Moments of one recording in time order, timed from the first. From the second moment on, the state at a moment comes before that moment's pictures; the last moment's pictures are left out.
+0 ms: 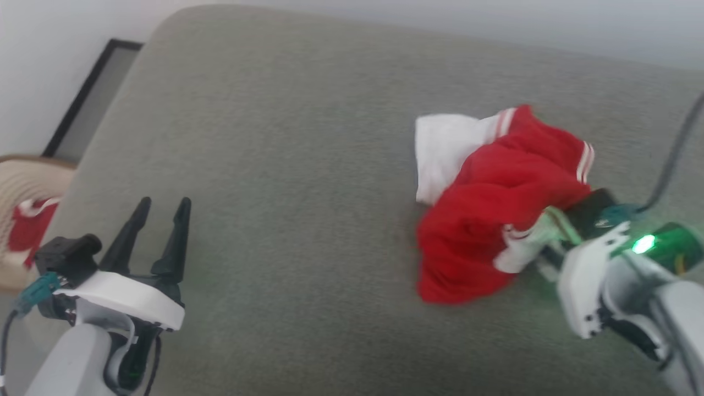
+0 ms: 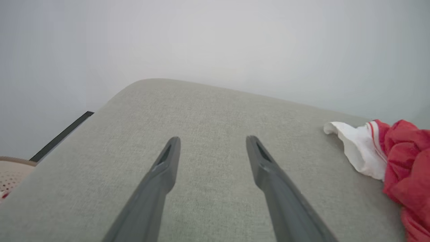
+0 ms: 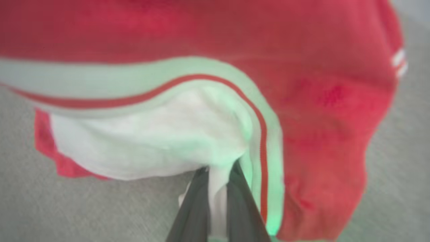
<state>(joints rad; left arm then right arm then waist) -0.29 0.41 -0.21 0.34 -0.68 -0.12 -0.26 -0.37 -0.53 0.45 0.15 0.50 0.13 0.49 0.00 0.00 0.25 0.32</state>
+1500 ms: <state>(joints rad) -0.48 0.59 -0.33 0.19 -0.79 -0.13 0.17 -0.26 -0.55 0.16 0.05 0.52 0.13 0.36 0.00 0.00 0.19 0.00</state>
